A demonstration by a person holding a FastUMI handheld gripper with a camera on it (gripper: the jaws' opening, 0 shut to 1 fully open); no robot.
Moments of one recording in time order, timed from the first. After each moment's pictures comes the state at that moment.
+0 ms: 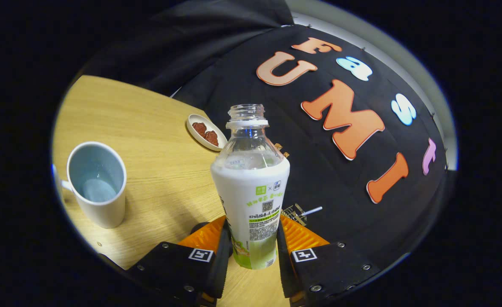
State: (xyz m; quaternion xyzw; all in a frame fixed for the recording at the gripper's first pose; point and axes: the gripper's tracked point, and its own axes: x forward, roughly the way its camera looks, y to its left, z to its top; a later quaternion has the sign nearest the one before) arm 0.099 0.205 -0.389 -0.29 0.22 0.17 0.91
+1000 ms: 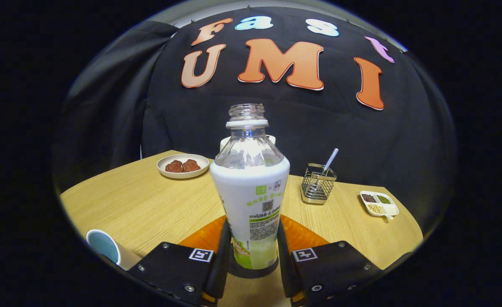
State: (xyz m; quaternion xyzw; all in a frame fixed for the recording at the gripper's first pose) arm 0.134 0.189 -0.444 0.00 0.30 0.09 0.95
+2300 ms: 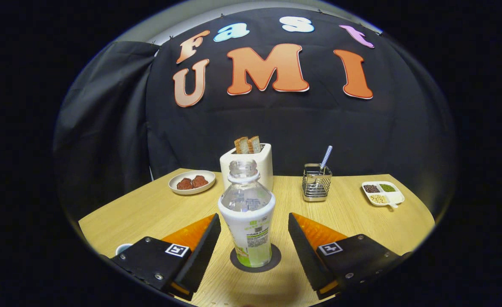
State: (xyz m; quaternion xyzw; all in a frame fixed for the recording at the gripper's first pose) arm 0.120 0.166 -0.393 0.09 0.28 0.09 0.95
